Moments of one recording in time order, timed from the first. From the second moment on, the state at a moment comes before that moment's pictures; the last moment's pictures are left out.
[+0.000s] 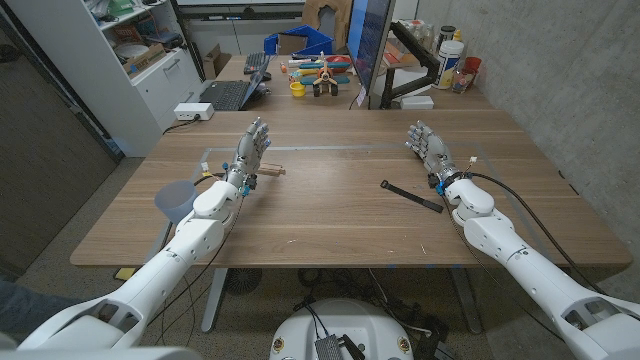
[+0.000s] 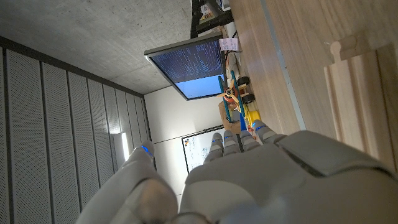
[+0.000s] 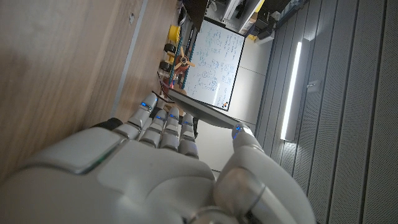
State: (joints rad) left arm 0.85 0.49 0.34 -1.31 -0.62 -0.27 -0.05; left_hand 0.16 -0.13 0.48 0.11 0.32 -0.05 0.04 0.19 0.18 -0.09 -0.01 0.20 0.20 -0.15 0.01 0.18 0.18 -0.17 -0.03 0.37 0.17; right arm -0.84 -0.51 -0.37 -1.30 0.65 0.29 0.03; right_hand 0.19 0.01 0.40 -0.06 0.19 0.20 0.05 0.19 0.20 0.20 0.07 0.24 0.18 0.10 0.01 0.20 0.19 0.02 -0.03 0.71 0.17
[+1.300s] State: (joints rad) left arm 0.88 0.37 0.19 -1.34 -0.48 -0.18 -0.14; left_hand 0.16 -0.13 0.48 0.11 0.33 -0.05 0.04 0.20 0.18 -0.09 -0.02 0.20 0.20 -0.15 0.01 0.19 0.18 -0.17 -0.03 0.36 0.17; right arm -0.84 -0.53 -0.38 -1.29 0.61 0.35 0.06; right_hand 0.19 0.01 0.39 -0.06 0.20 0.18 -0.02 0.19 0.20 0.19 0.02 0.23 0.18 0.13 -0.03 0.20 0.19 0.04 -0.04 0.67 0.17
